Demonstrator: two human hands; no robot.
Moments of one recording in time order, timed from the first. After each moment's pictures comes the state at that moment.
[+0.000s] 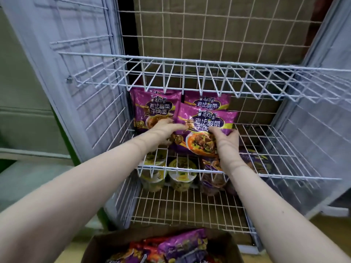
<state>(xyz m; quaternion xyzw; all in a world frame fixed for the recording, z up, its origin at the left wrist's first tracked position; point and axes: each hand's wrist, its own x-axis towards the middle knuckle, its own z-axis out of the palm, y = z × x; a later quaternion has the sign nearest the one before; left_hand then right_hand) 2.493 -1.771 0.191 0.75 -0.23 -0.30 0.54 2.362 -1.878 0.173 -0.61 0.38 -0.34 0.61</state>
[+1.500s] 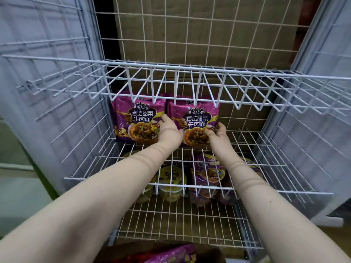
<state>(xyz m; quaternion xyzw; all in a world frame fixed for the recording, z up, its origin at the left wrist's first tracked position) 2.479 -1.864 0.187 0.87 -0.18 -0.07 0.45 2.378 -1.956 0.163 -0.72 0.30 -0.28 0.57</state>
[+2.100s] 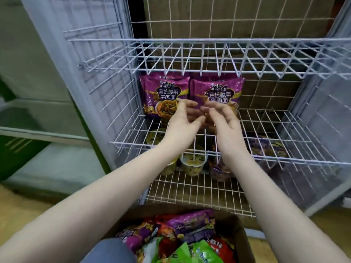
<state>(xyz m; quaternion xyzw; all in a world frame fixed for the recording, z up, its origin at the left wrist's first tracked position) 2.398 -1.755 0.202 0.71 -0.32 -0.07 0.62 2.320 -1.826 0.204 -0.63 0.08 -0.35 0.69</state>
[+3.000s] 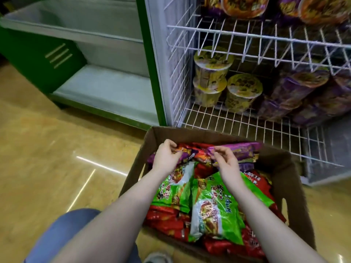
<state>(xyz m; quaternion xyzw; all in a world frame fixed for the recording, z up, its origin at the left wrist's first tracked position) 2.360 -1.541 -0.084 0.90 -0.07 -0.17 0.39 2.267 -1.697 -0.100 -0.70 0.29 -0.08 0.65</state>
